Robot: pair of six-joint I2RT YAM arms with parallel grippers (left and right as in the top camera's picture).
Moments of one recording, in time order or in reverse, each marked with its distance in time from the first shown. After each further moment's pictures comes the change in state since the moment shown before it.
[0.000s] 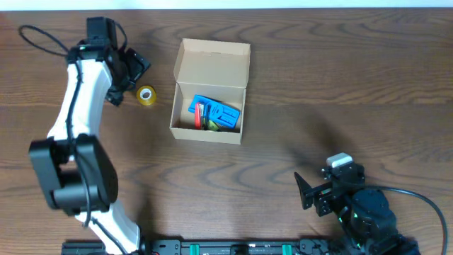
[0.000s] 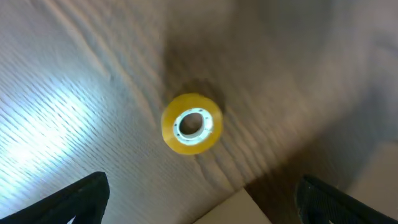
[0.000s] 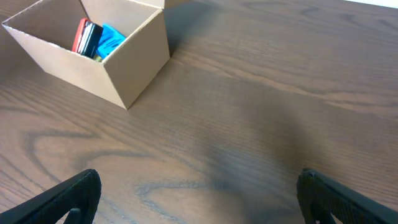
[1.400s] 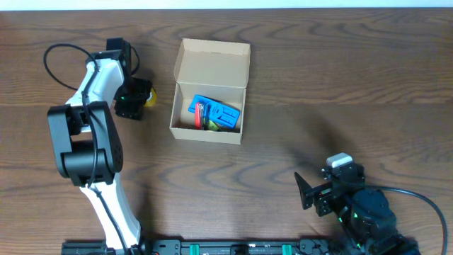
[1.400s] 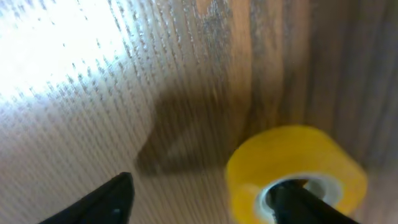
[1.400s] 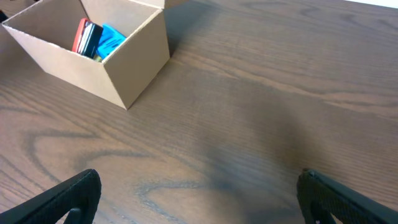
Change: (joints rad) left arm 0.002 0.214 0.000 -0.075 0.008 -0.361; right arm 0.000 0.000 0.000 0.000 0.000 0.000
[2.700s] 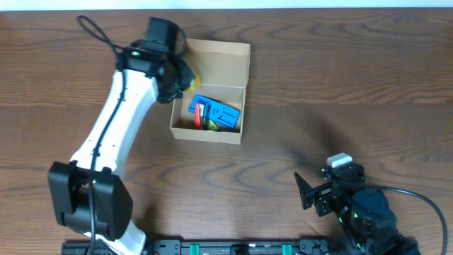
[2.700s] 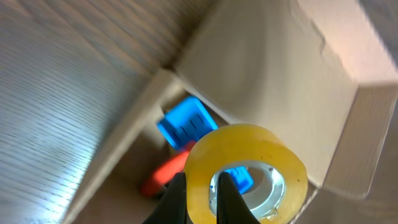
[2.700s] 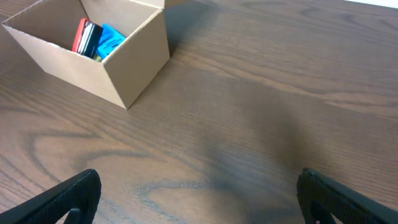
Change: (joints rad) left arm -0.341 -0.383 -0.005 -0.007 0.003 0.380; right arm 0.000 0.000 0.000 0.000 0.000 0.000
